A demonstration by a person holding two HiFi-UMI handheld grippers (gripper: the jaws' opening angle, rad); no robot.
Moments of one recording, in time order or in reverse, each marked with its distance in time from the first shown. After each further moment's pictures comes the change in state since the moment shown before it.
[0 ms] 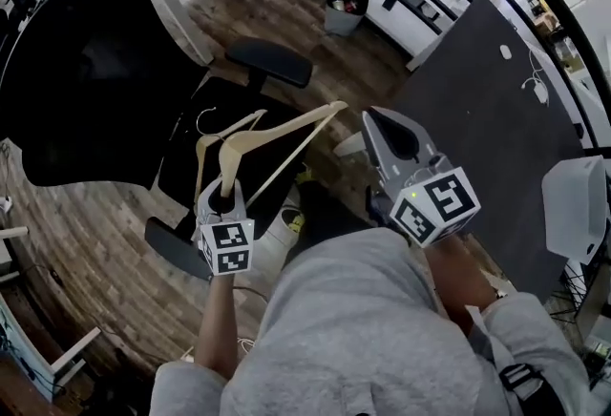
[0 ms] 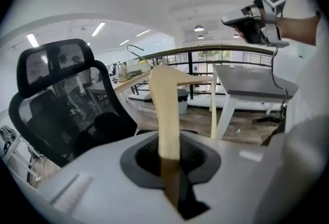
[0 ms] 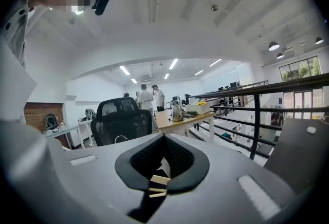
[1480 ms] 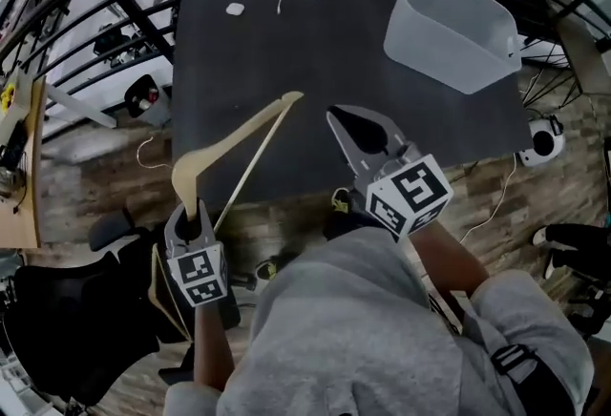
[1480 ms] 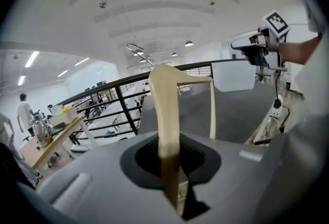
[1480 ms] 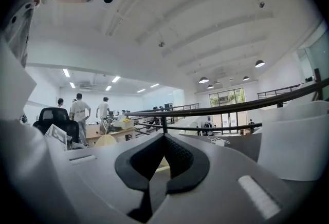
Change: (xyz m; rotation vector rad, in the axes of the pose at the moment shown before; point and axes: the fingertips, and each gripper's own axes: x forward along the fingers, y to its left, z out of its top) left arm 0.010 -0.395 0.229 0.409 -0.316 -0.485; right arm -0.426 -0.262 -0.030 0.061 -0.189 -0.724
